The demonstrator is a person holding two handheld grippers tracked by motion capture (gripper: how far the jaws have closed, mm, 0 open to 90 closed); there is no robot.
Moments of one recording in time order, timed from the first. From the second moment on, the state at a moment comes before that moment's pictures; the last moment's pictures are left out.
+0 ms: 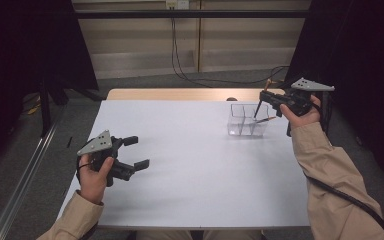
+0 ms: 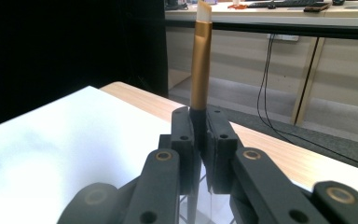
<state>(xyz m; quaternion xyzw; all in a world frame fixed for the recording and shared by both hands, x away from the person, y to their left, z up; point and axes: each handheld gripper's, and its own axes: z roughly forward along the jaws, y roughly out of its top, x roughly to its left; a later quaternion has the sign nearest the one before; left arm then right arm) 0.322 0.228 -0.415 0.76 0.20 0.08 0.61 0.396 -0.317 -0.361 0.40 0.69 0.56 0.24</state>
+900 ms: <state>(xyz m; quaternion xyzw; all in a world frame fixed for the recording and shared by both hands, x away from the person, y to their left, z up) 0.322 0.229 -0.416 0.76 0.20 0.08 0.61 0.404 -0.325 -0.376 0.43 0.68 0.53 0.27</state>
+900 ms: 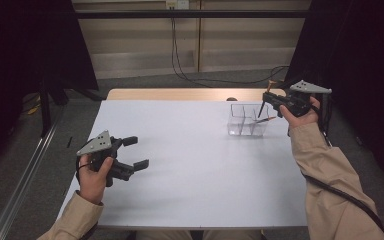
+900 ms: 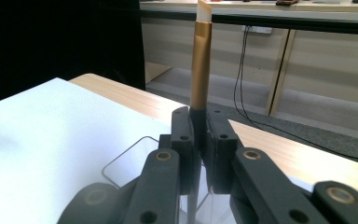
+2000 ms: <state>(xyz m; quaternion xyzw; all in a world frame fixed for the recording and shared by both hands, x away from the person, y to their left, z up) 0.321 0.230 -0.416 0.76 0.20 0.08 0.61 0.405 -0.321 -0.388 0.42 0.70 0.51 0.27</state>
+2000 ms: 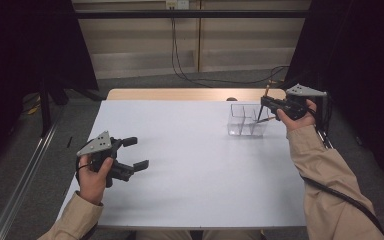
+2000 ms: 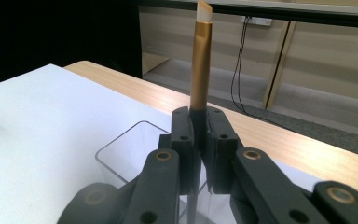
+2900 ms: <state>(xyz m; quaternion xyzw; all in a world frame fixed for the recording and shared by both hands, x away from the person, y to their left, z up) 0.322 0.229 -0.416 0.77 0.20 0.08 0.61 0.398 -0.325 -0.397 0.43 0.70 0.51 0.26</state>
